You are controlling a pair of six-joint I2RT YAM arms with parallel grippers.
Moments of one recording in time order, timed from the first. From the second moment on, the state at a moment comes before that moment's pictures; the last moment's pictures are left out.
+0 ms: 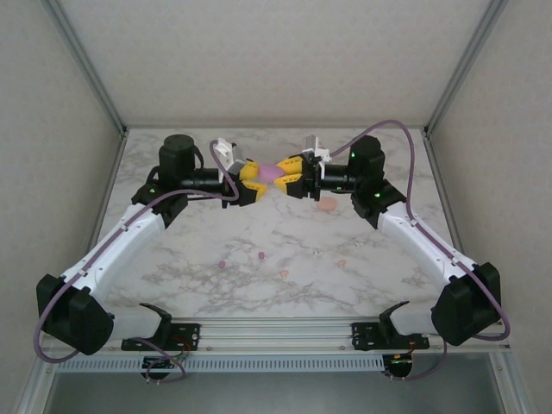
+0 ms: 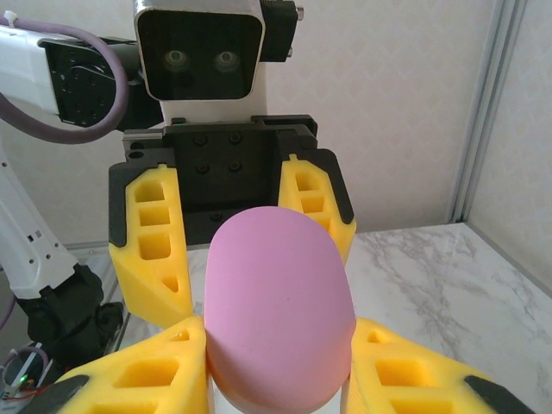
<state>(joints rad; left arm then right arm) -0.44 1.29 1.14 -0.14 1.04 0.16 0.50 1.34 1.11 0.14 -1.00 -0.07</state>
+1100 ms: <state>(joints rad) -0.45 1.29 1.19 -0.15 1.04 0.13 0.51 1.35 1.12 0.16 -1.02 -0.09</state>
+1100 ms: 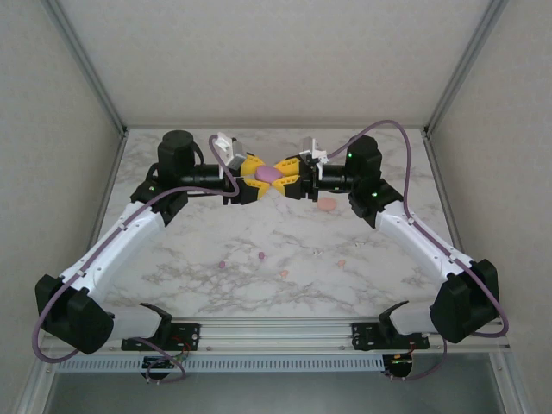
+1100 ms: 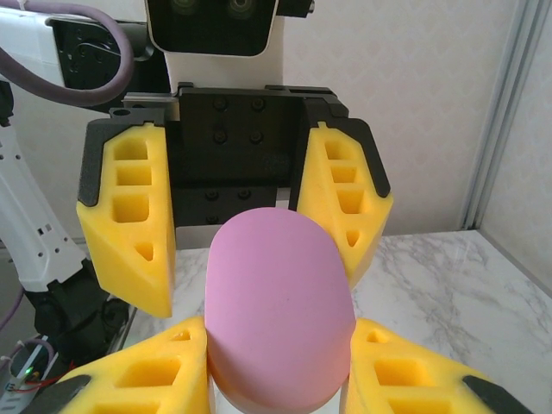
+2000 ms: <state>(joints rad) -0.46 1.30 1.19 -0.14 1.04 0.12 0.52 1.36 1.12 0.18 -1.02 -0.06</state>
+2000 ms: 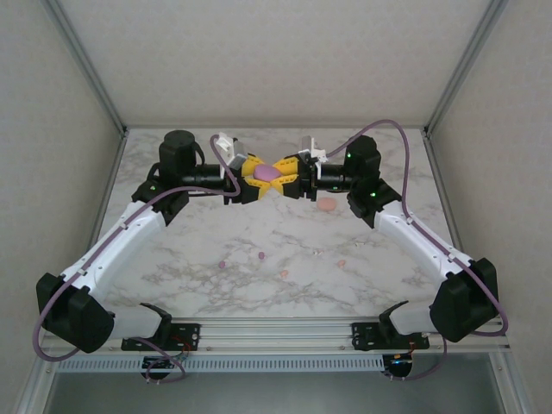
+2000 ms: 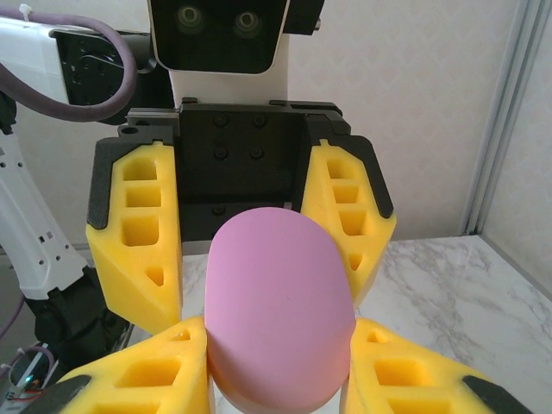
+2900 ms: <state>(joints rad) -0.44 1.30 1.19 -0.16 1.04 0.13 0.52 1.35 1.12 0.18 -0.99 -0.07</state>
